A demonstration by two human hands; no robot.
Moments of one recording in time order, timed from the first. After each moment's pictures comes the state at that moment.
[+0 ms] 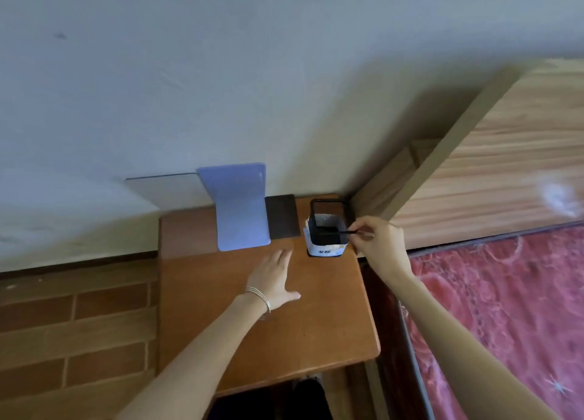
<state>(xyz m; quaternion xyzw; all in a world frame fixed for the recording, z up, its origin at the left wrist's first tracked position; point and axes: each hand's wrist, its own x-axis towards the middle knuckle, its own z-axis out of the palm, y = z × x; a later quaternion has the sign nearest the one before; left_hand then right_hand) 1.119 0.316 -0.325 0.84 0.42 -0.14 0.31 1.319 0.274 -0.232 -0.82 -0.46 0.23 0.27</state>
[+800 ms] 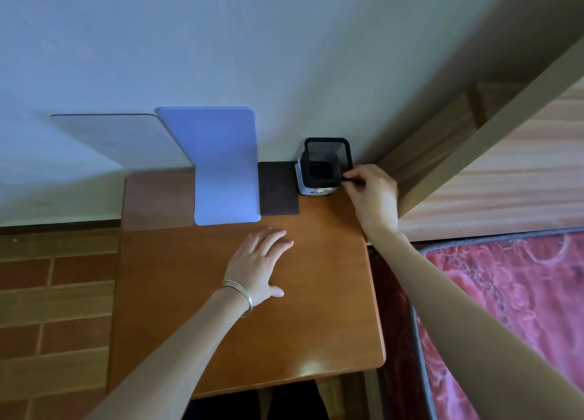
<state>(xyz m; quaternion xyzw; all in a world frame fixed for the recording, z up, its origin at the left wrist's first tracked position) 1.119 0.310 -0.404 0.89 0.39 -0.08 0.23 1.347 0.335 -0.338 -0.78 -0.53 0.13 0.30</state>
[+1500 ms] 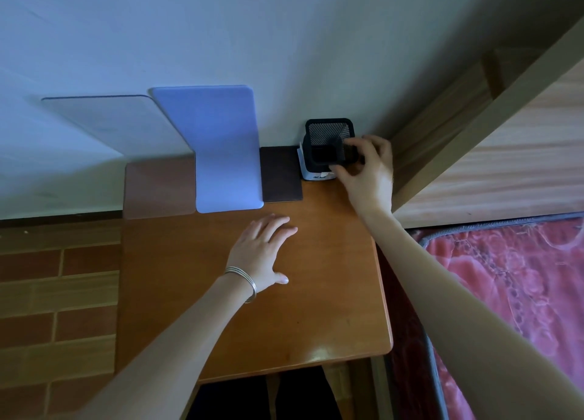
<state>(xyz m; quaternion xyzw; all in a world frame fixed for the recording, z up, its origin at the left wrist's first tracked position) 1.116 0.310 -0.402 0.88 0.40 -0.09 0.22 1.332 0.339 -0.347 -0.79 -0.47 0.16 0.37</state>
